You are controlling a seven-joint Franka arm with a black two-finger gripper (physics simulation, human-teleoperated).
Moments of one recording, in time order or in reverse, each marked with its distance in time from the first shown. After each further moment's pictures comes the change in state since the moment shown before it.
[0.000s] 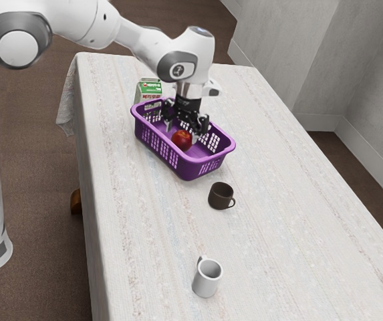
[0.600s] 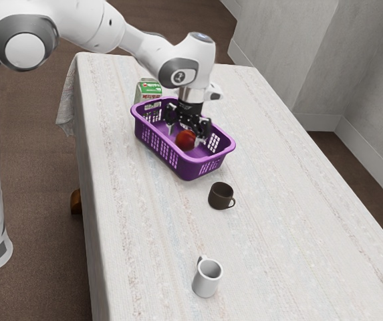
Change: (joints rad) arm 0.009 0.039 0.012 -0.001 0.004 0.064 -0.023
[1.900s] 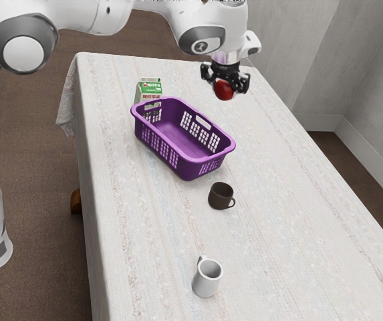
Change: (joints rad) arm -0.046 0.022 -0.054 0.333 0.311 0.000 -0.282
